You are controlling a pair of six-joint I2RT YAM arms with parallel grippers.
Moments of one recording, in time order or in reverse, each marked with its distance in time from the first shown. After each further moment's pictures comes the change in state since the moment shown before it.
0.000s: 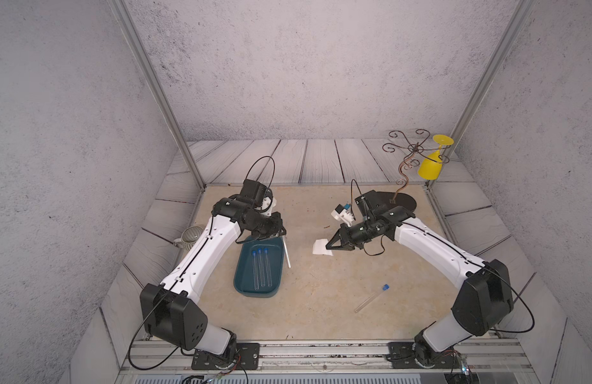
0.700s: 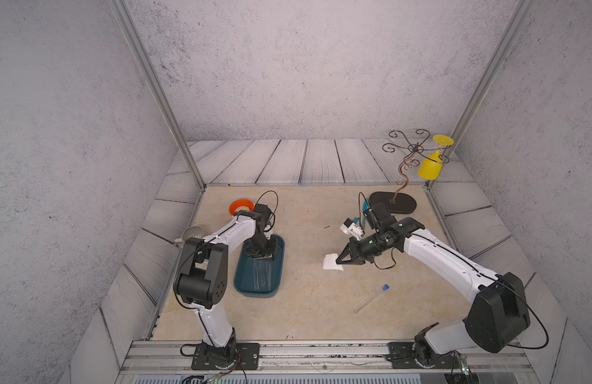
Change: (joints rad) left arm 0.050 0.337 -0.185 0.126 -0.146 0.171; right arm -0.021 -0.117 -0.151 -0.051 0.013 -0.021
